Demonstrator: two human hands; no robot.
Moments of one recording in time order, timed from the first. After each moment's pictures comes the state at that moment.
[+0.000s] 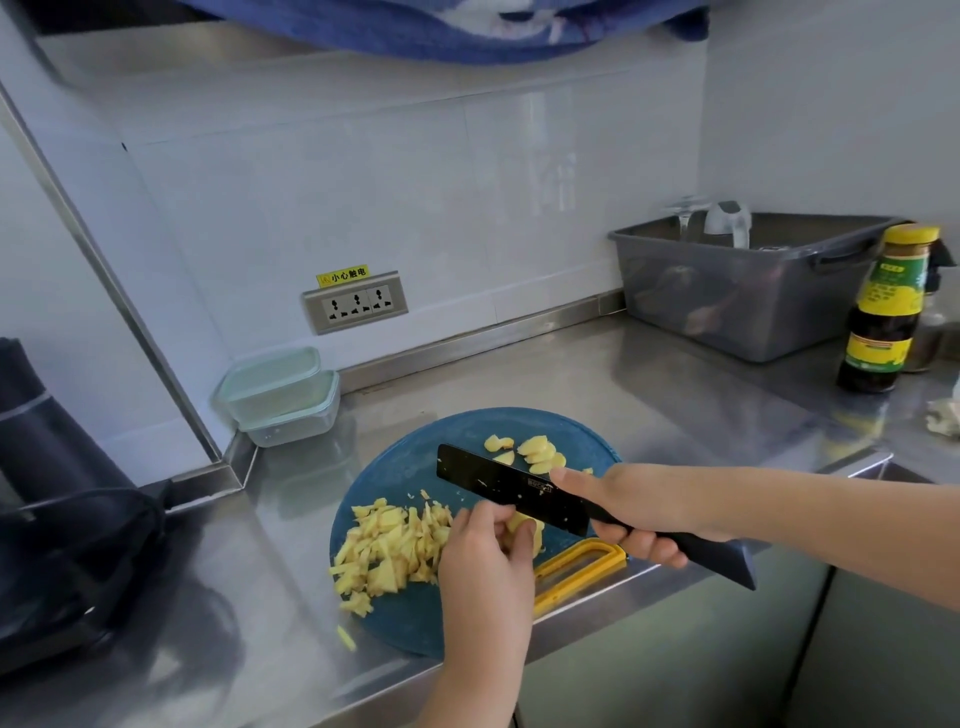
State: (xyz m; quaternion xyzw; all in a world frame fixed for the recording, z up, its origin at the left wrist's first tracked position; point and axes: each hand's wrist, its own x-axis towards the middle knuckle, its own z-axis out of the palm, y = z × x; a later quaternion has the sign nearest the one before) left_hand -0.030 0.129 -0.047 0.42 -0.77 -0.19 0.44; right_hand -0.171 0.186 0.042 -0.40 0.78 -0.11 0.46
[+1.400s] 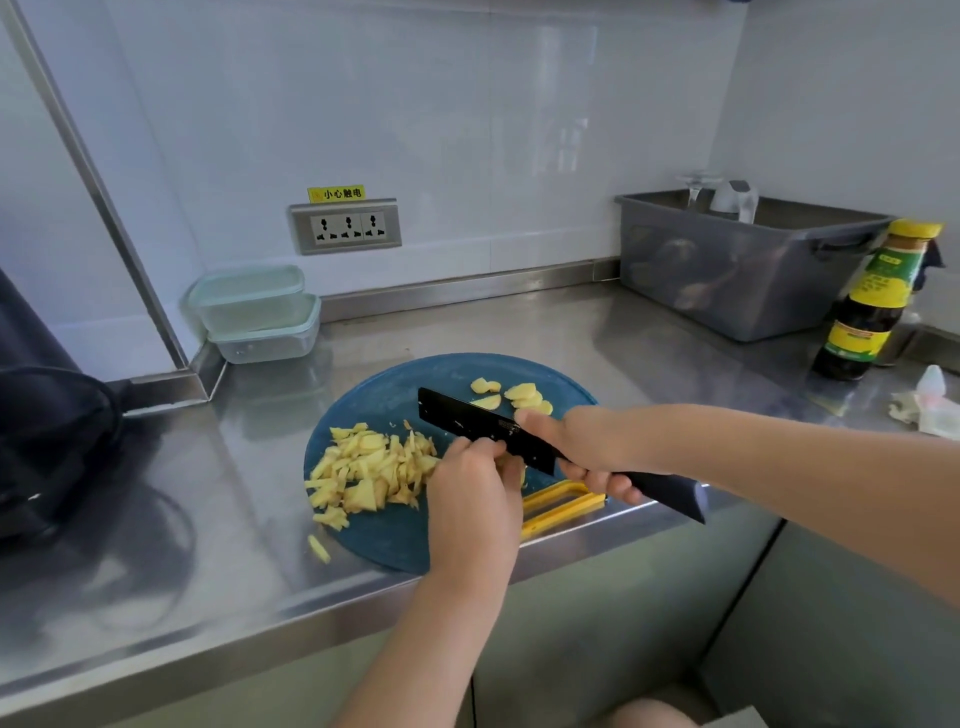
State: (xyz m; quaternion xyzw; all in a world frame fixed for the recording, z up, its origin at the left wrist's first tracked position) left_hand -0.032 0.129 -0.043 0.43 -0.79 -0.16 0.41; right_hand -0.137 0.154 0.037 -0.35 0.85 0.00 0.39
